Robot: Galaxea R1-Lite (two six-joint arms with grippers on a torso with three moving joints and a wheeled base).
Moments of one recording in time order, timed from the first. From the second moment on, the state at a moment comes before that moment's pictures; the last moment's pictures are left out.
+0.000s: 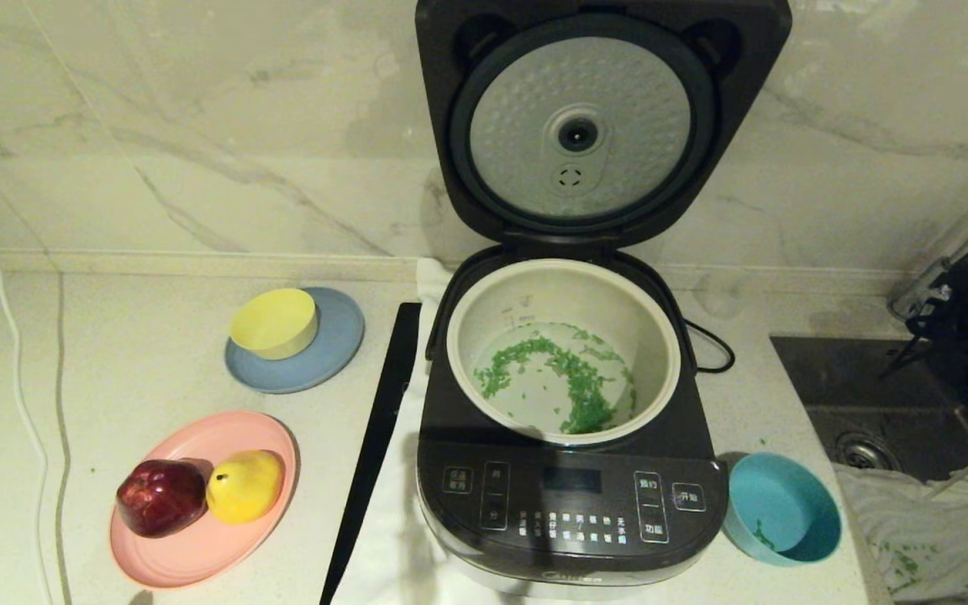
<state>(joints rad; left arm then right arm) -0.02 0.00 0.00 -0.01 0.00 0.00 -0.34 2.25 -1.31 -0.84 -0.57 0.11</state>
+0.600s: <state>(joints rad) -0.02 0.00 0.00 -0.01 0.00 0.00 -0.34 2.31 -1.40 -0.84 -0.58 0.10</state>
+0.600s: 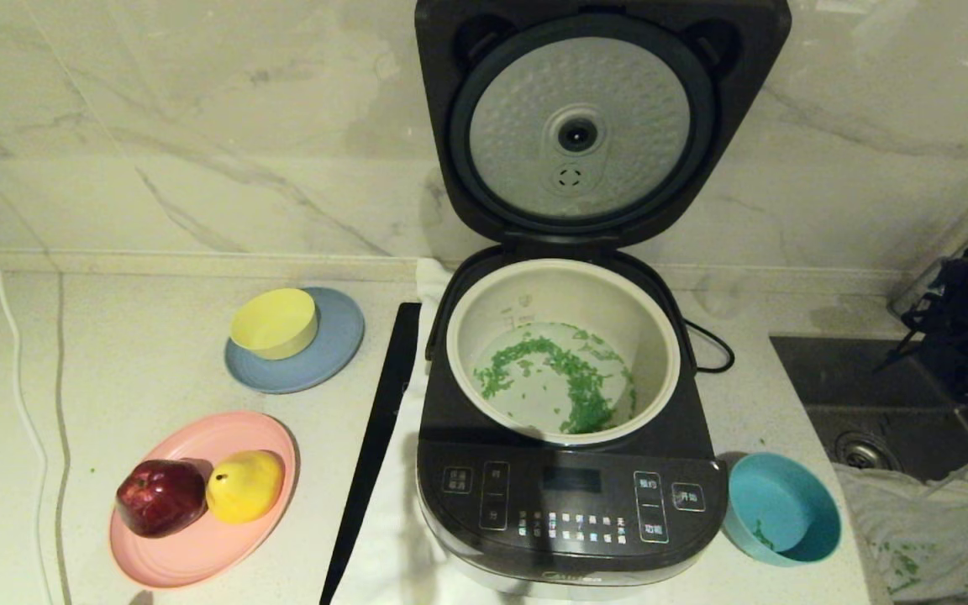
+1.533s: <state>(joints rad) -0.02 0.00 0.00 -0.01 0.00 0.00 -0.29 2.21 -1.30 -0.85 -0.59 0.09</state>
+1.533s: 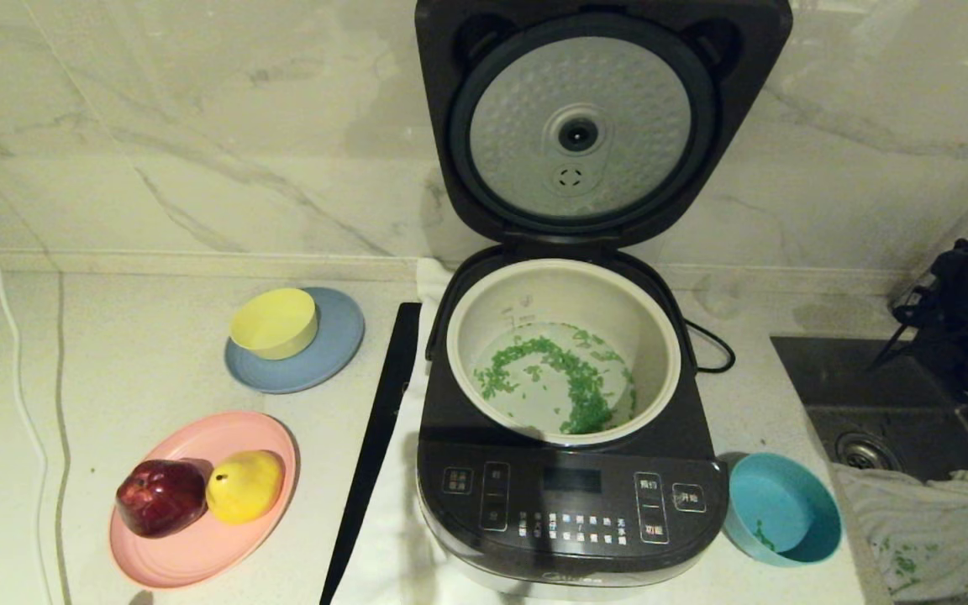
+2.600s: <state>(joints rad) -0.02 0.00 0.00 -0.01 0.00 0.00 0.00 1.67 -1.68 0.18 0.02 0.52</state>
